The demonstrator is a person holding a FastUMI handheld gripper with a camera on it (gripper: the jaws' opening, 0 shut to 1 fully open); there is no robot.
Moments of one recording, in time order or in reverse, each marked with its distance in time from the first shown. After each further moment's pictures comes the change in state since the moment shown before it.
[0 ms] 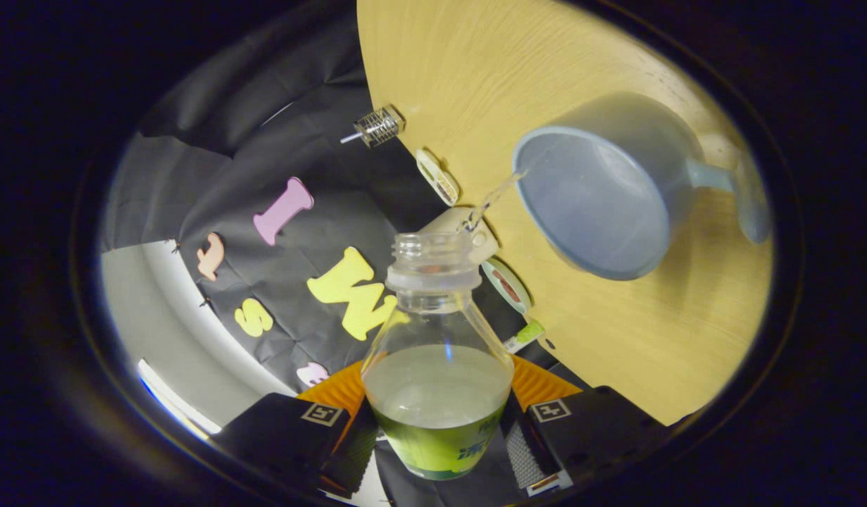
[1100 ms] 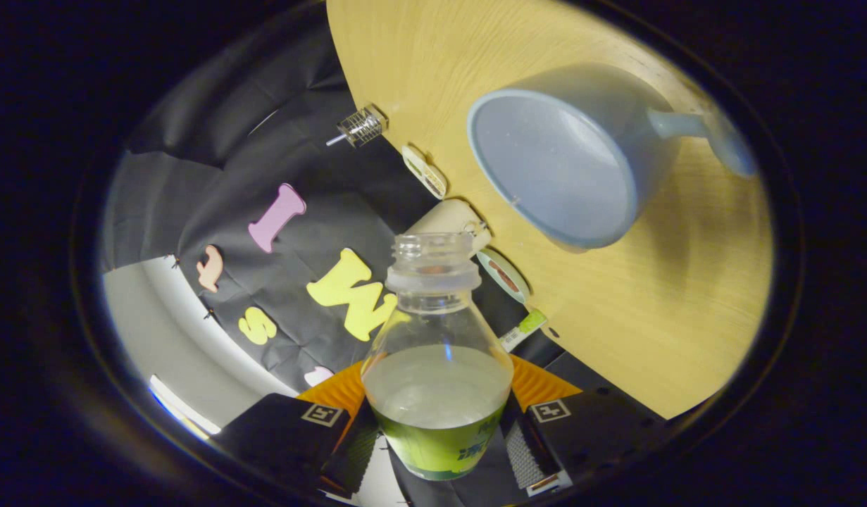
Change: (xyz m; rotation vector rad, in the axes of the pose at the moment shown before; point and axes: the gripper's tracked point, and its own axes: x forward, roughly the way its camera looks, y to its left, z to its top) arm 0.005 -0.007 -0.019 0.076 0.036 0.004
